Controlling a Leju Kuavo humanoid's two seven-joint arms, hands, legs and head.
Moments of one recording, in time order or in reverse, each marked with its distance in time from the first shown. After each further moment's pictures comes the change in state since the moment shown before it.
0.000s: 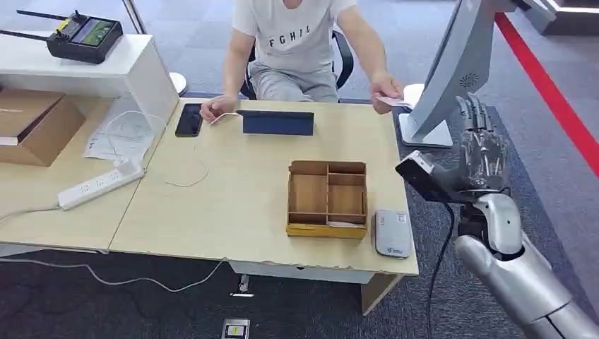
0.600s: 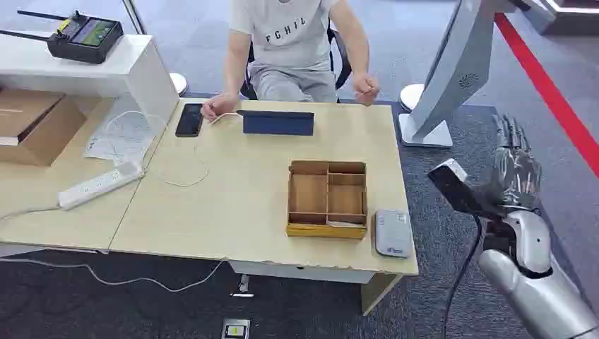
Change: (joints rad) left arm 0.007 0.001 0.029 0.000 0.012 -0.006 -0.039; right arm 0.131 -0.050 -0.138 -0.045 -0.027 0.014 0.011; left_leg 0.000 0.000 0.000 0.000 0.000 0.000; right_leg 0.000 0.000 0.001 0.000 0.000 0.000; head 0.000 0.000
